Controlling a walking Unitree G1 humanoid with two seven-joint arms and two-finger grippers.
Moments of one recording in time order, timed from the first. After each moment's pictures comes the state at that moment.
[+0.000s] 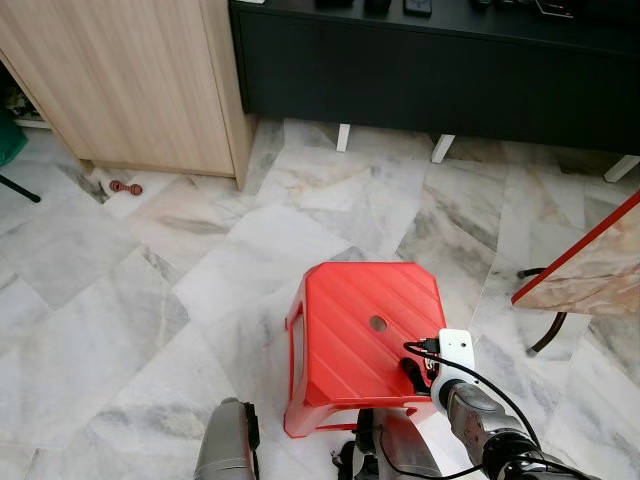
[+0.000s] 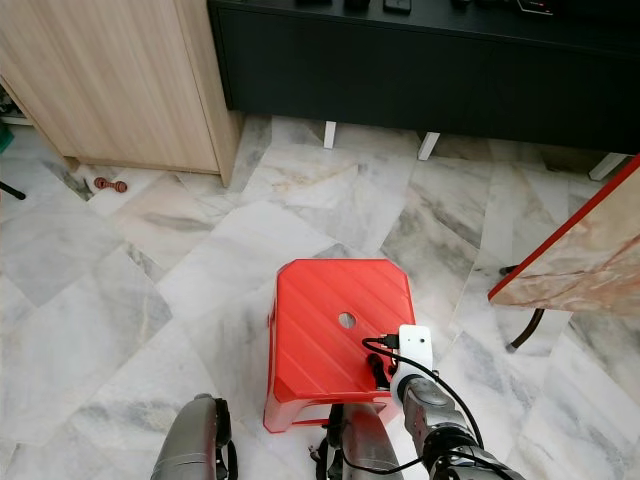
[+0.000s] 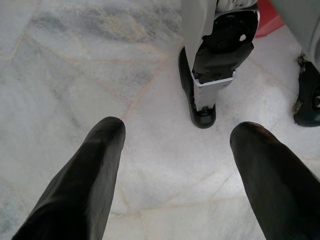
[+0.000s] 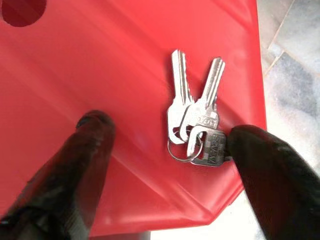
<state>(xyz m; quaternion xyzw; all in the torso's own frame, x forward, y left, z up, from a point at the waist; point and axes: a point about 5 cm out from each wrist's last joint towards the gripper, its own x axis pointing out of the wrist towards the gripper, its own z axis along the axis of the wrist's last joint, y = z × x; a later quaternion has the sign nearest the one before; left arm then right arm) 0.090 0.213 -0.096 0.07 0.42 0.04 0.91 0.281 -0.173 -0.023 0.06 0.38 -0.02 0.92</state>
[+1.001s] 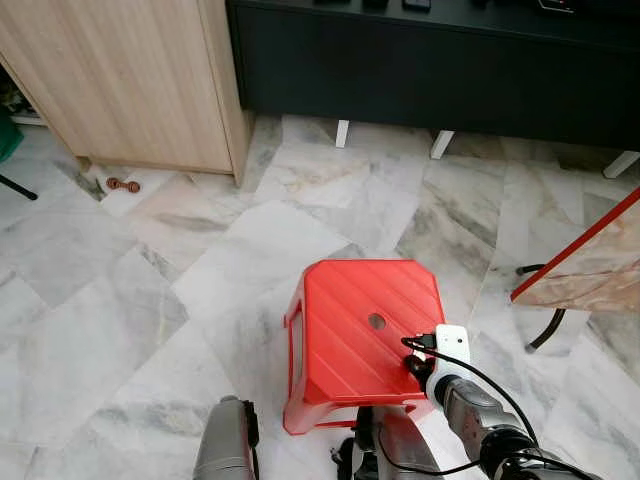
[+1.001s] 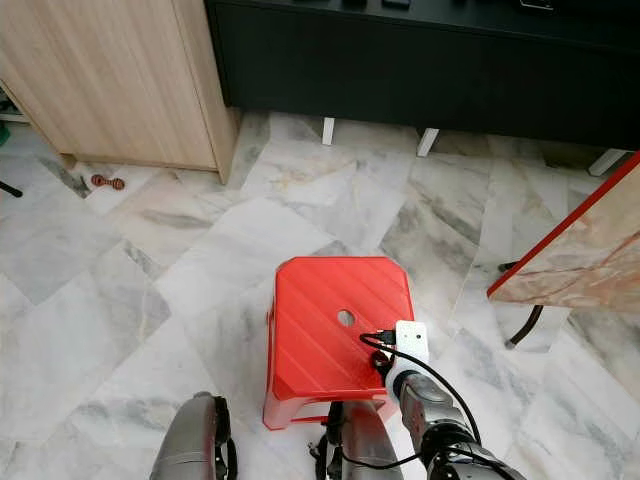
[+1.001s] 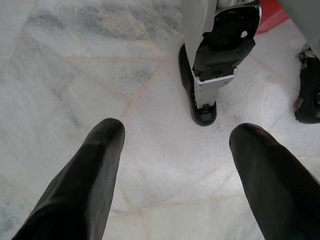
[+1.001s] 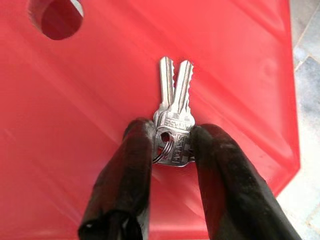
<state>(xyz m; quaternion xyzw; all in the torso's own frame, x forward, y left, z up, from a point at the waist) 0.094 0.214 -0.095 0.07 0.42 0.04 0.90 0.288 -0.163 -0.017 0.08 0.36 0.03 0.93</state>
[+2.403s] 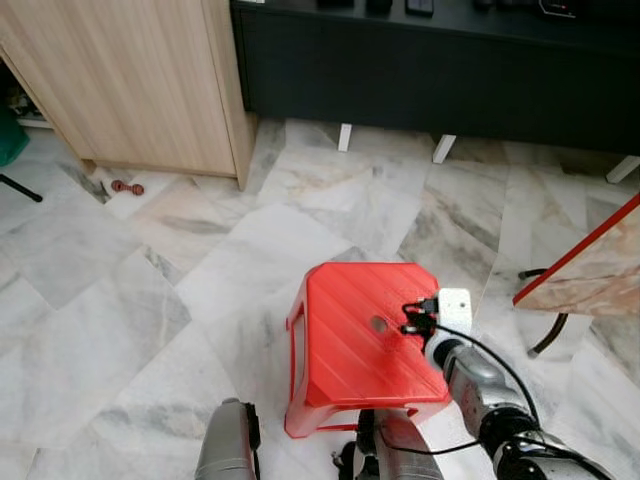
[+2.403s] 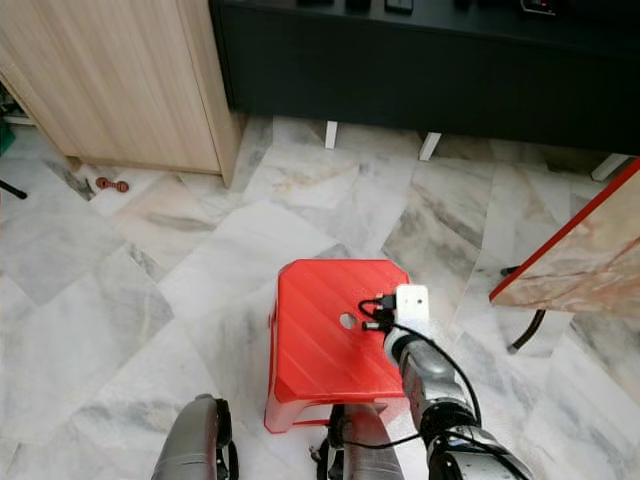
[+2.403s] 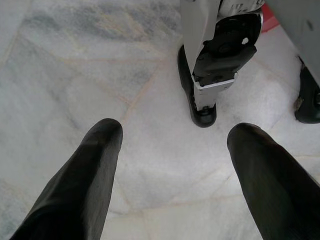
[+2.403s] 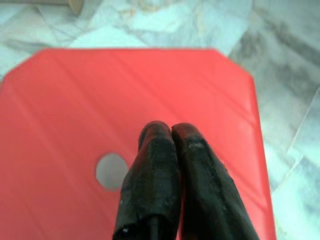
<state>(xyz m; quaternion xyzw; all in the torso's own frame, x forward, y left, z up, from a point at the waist) 0.112 0.217 -0.096 0.08 0.44 0.03 0.90 0.325 -0.164 0.029 0.06 0.22 0.06 0.97</state>
